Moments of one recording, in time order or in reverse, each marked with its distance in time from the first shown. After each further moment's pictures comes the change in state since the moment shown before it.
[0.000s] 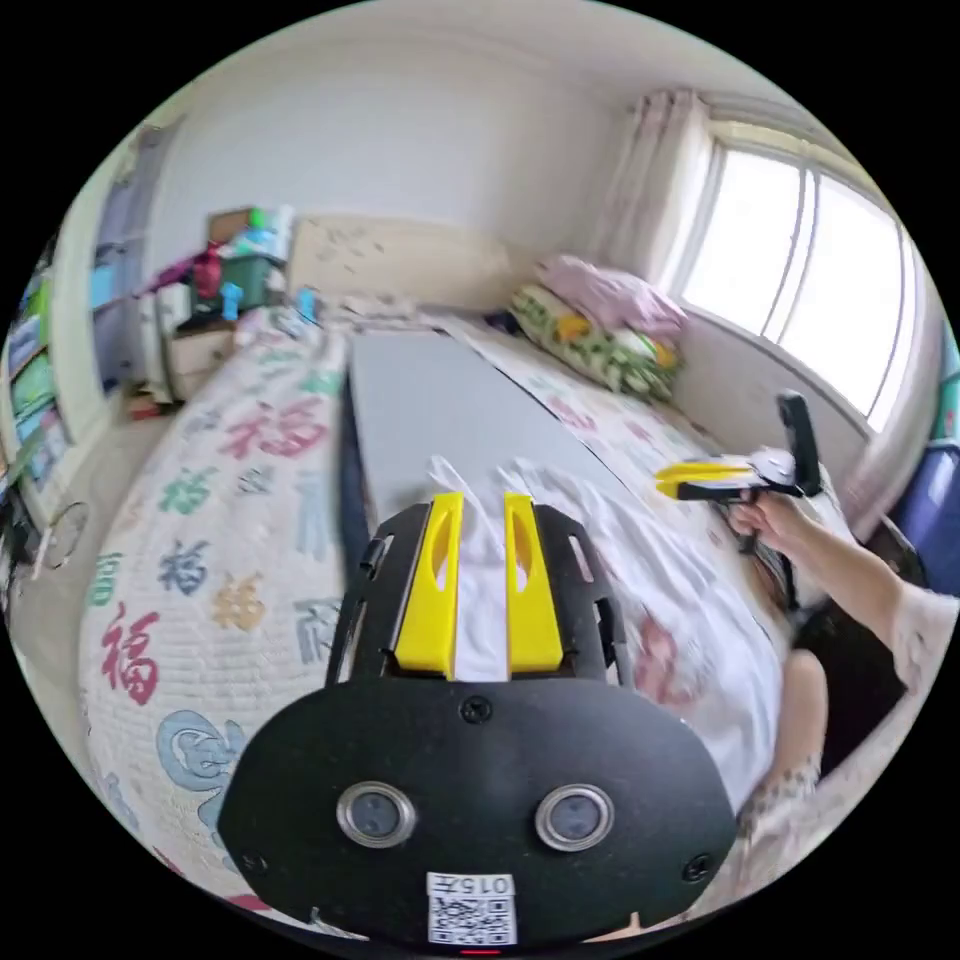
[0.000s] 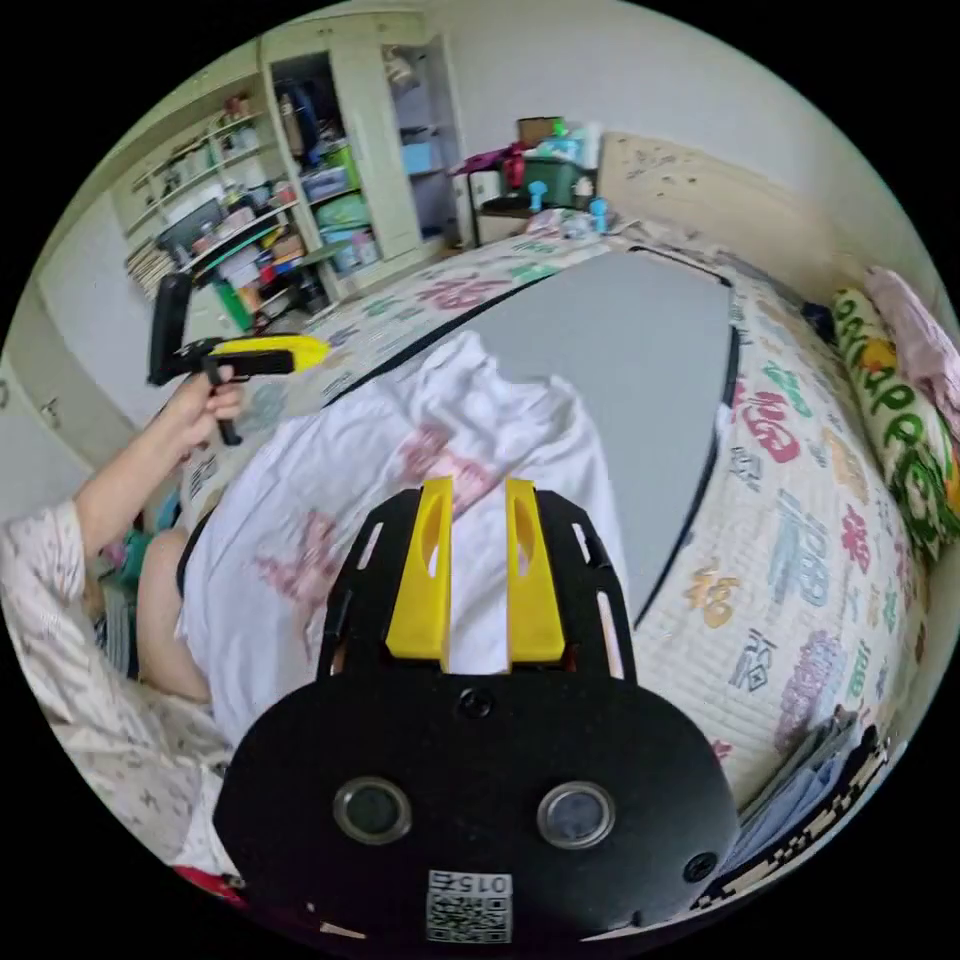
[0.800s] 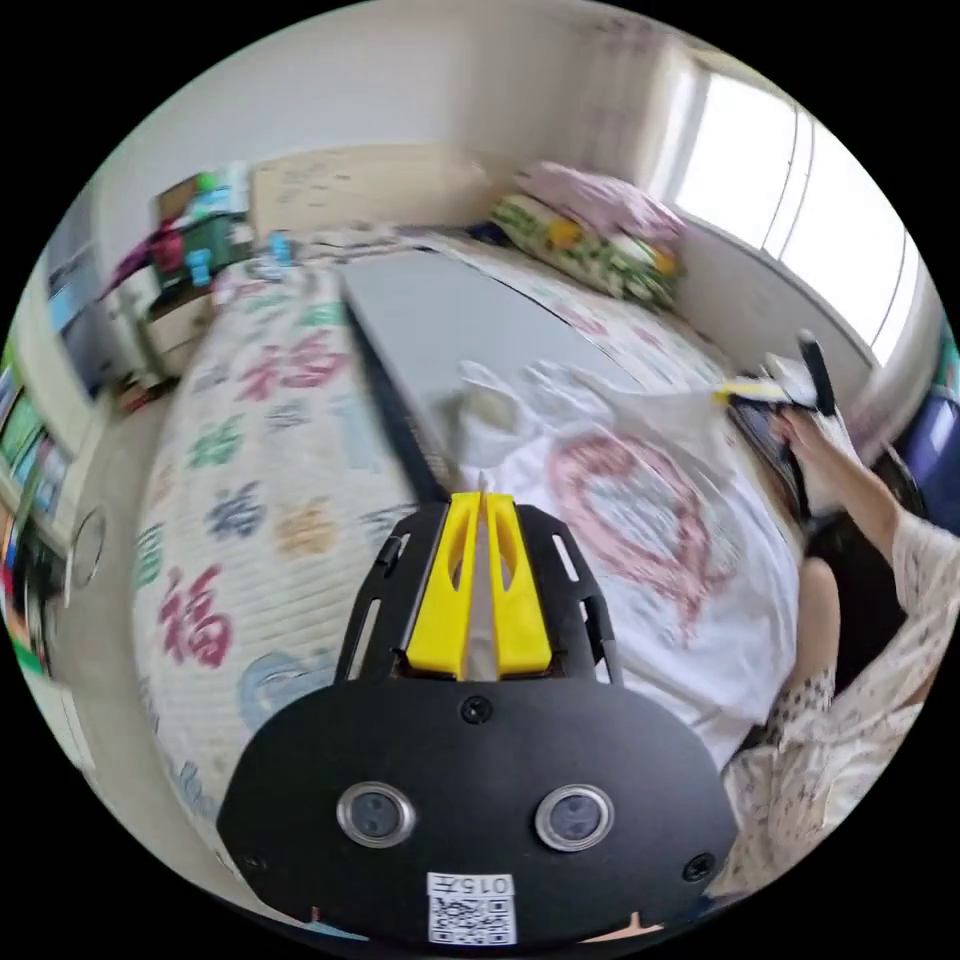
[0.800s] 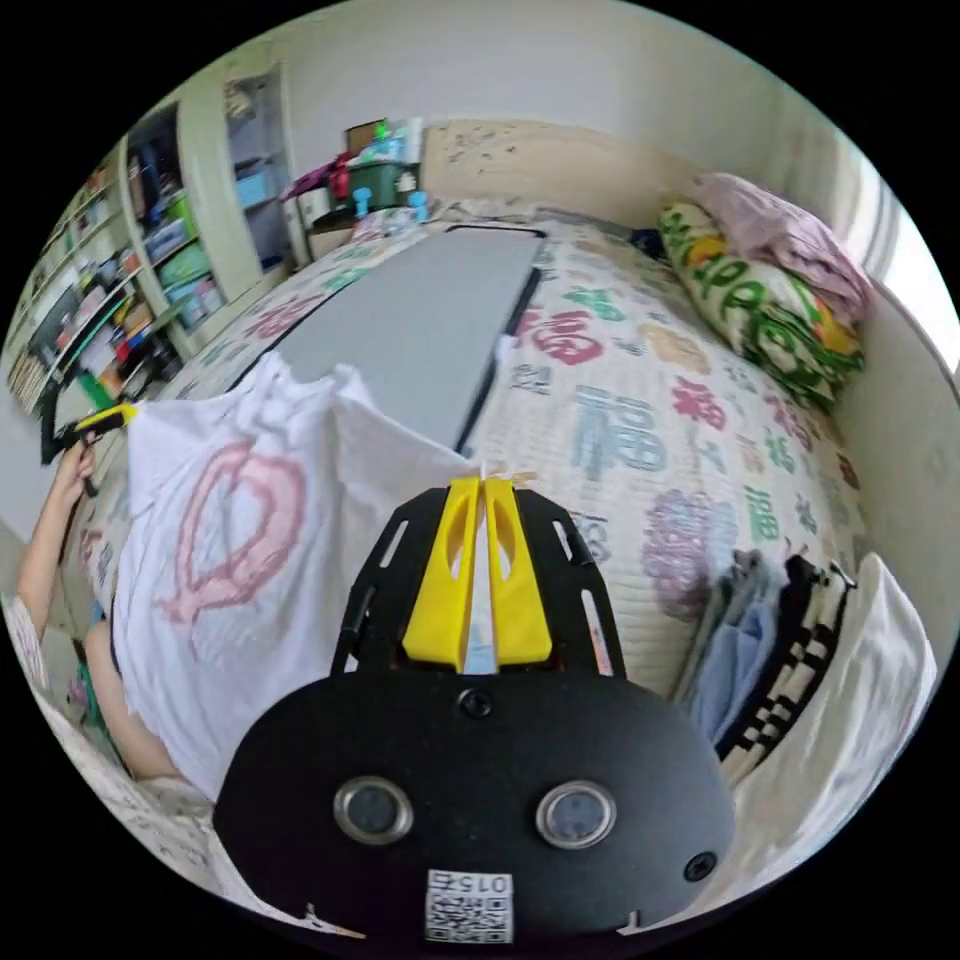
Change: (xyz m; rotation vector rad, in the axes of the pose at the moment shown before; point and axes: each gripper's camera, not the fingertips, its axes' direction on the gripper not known) left arm -0.012 -0.092 0.038 -0.167 -0.152 -0.017; right arm 0.100 -0.081 -0.103 -0.017 0.260 0.294
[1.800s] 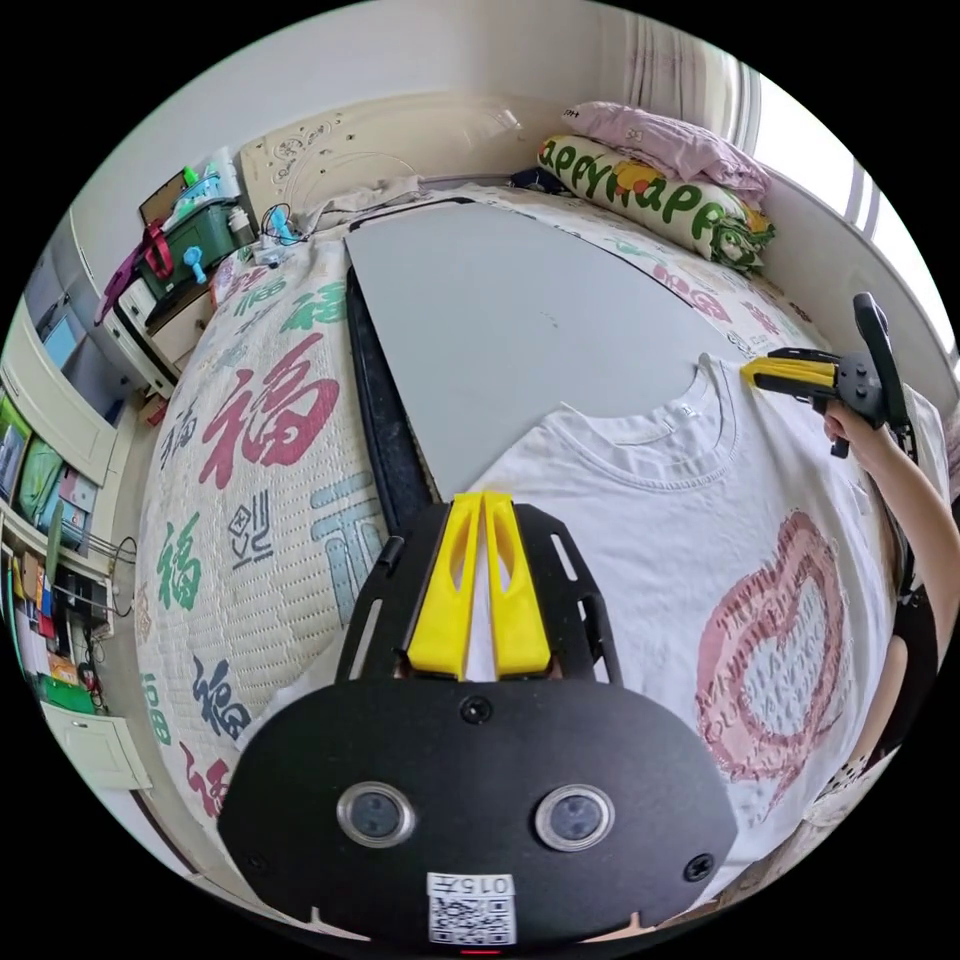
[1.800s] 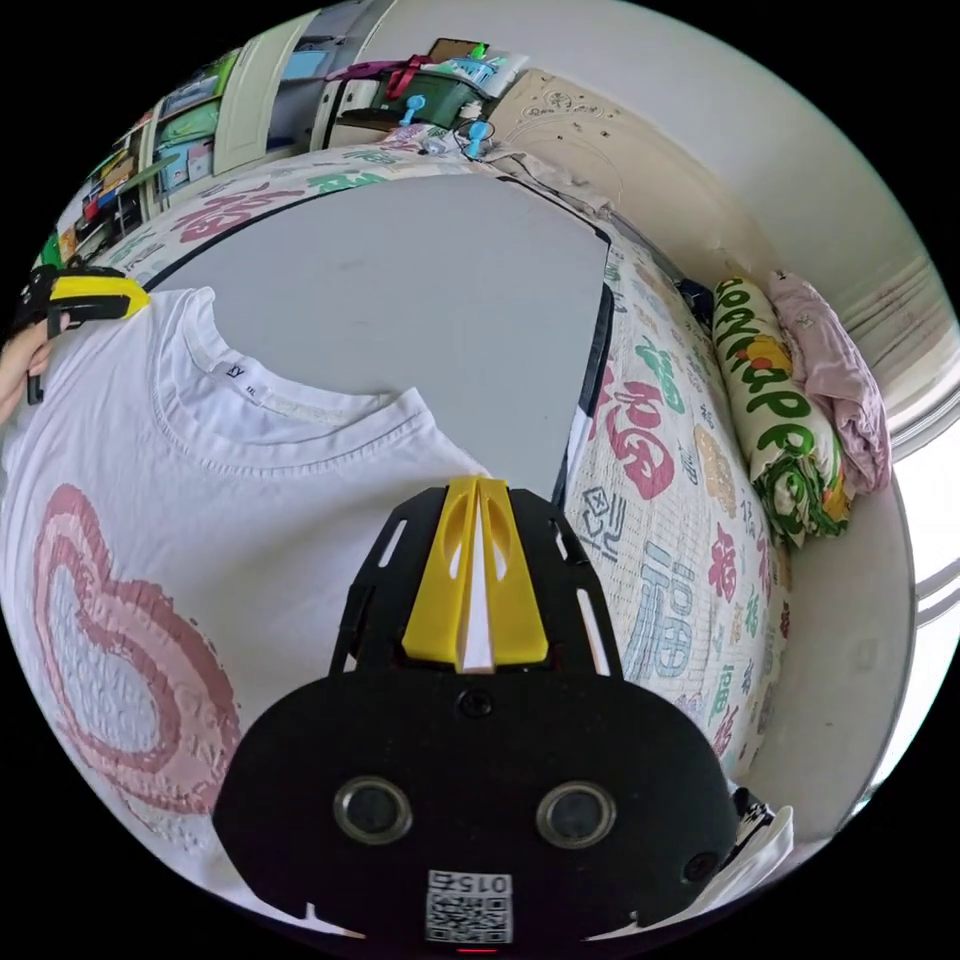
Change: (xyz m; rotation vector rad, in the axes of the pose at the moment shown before) left arm 0.044 -0.198 0.154 -0.176 -0.135 0.090; right arm -0.161 -0.178 0.170 -0.135 0.278 -0.265
